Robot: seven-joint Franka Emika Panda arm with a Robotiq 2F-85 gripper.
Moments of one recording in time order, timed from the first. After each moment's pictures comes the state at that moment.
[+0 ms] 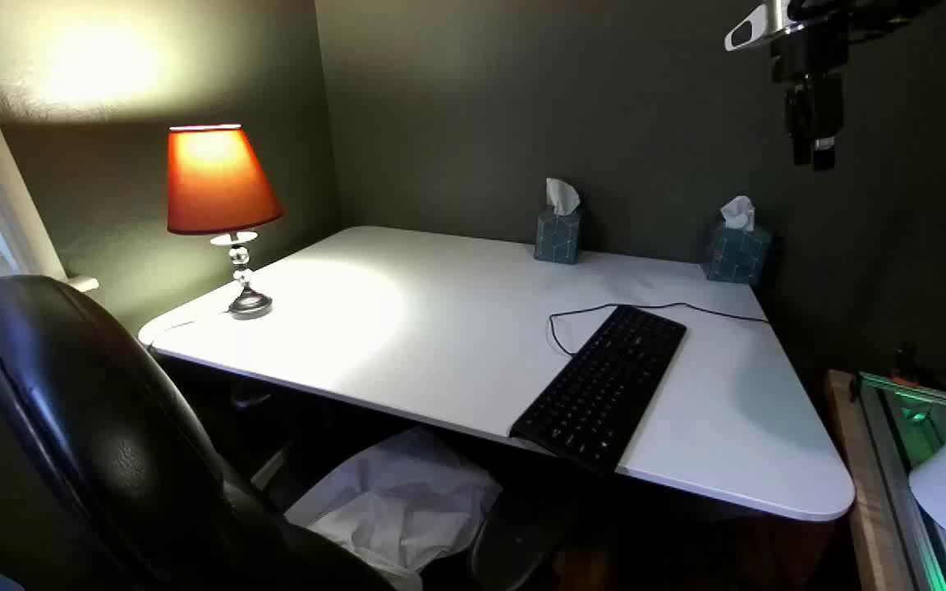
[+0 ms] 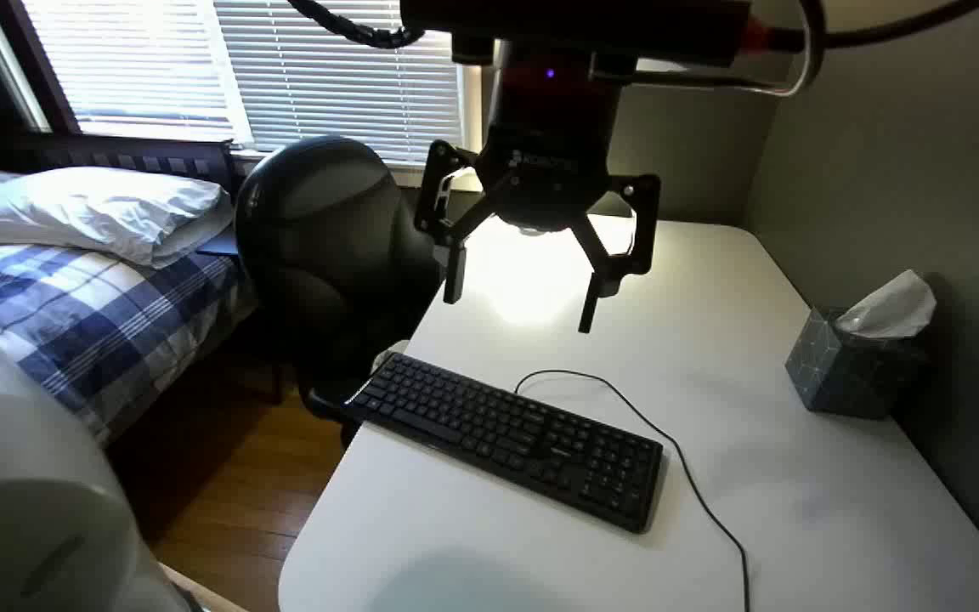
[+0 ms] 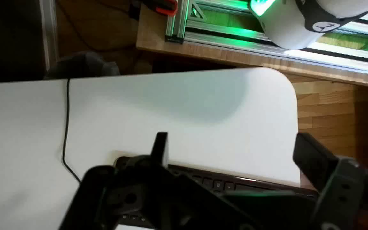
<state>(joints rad) -0.16 -0.65 -0.32 -2.51 -0.29 1.60 -0.51</state>
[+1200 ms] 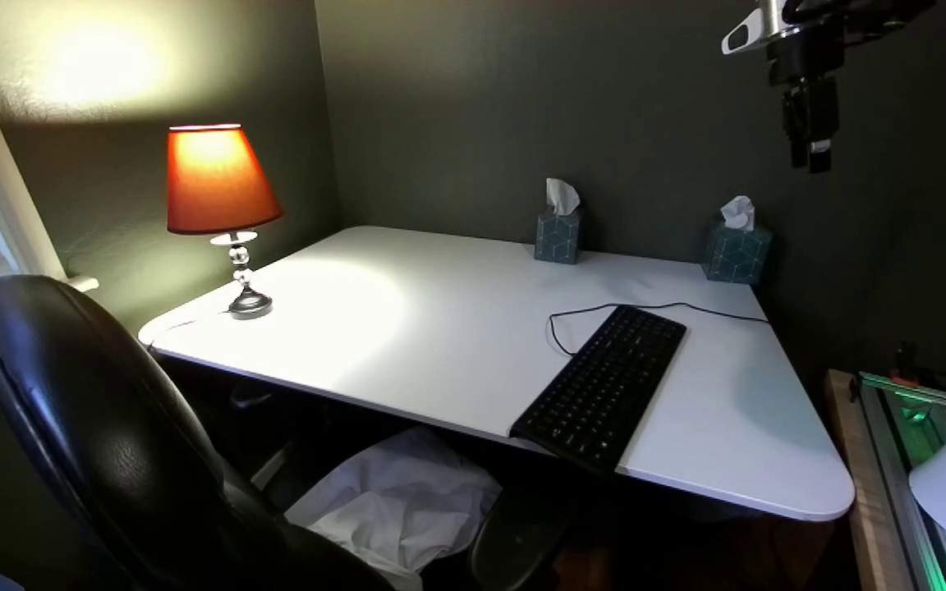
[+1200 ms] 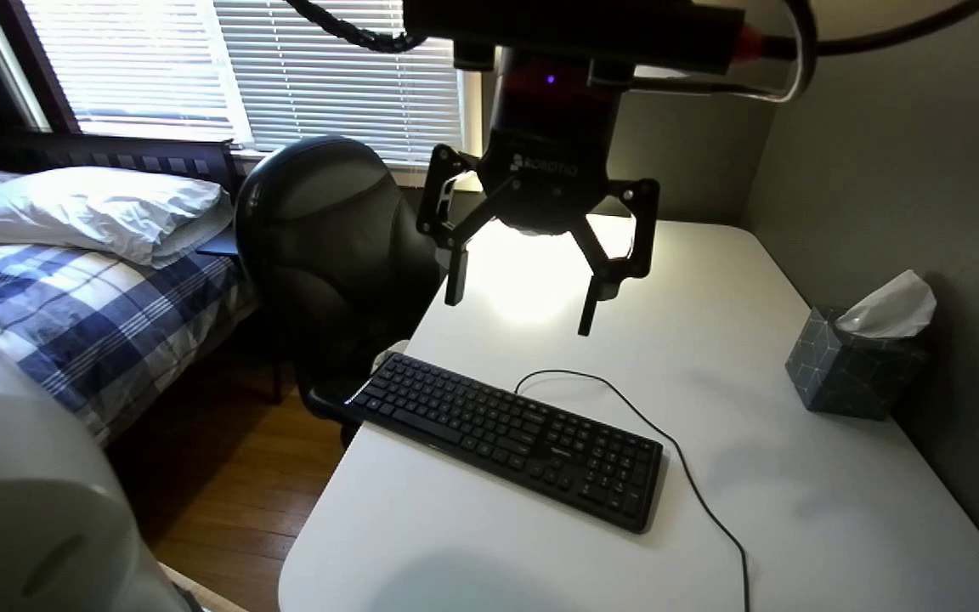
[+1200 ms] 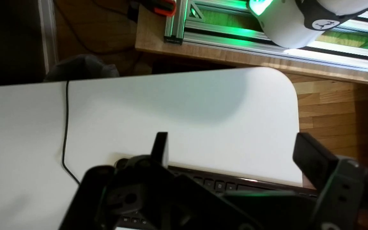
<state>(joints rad) -0.16 -0.63 -0.32 -2.51 -0.29 1.61 -0.49</state>
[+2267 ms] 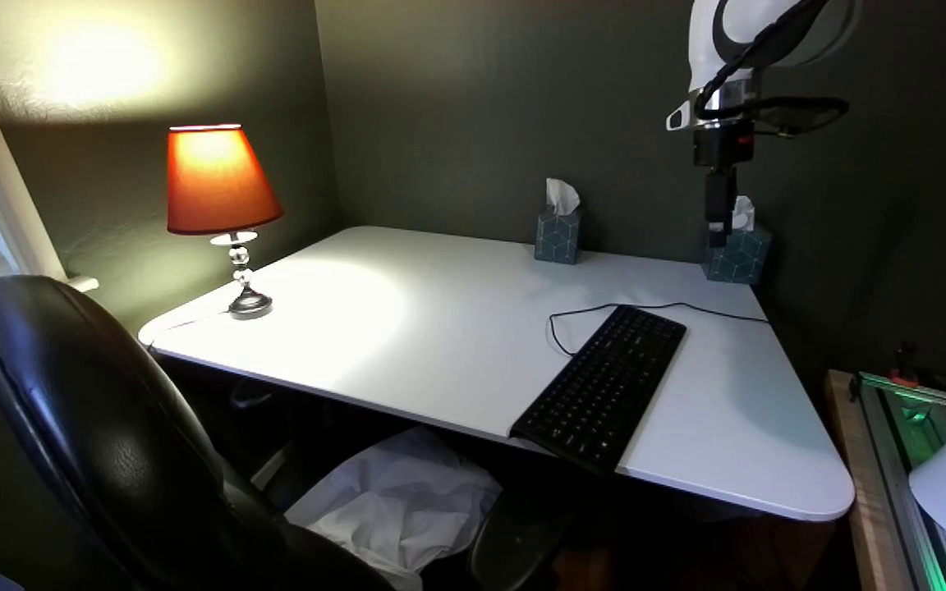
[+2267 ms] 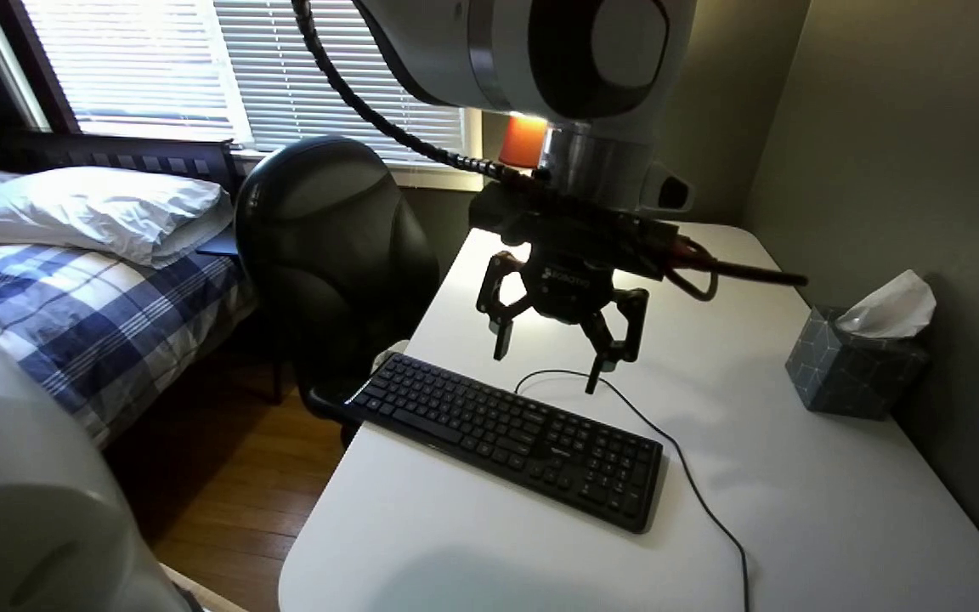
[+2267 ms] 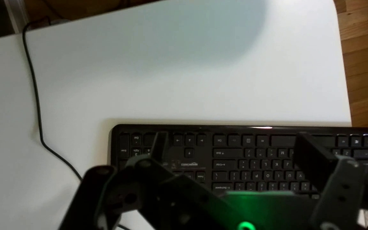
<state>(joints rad) -0.18 -0.32 -0.32 -2.57 -0.14 2.06 -0.39</state>
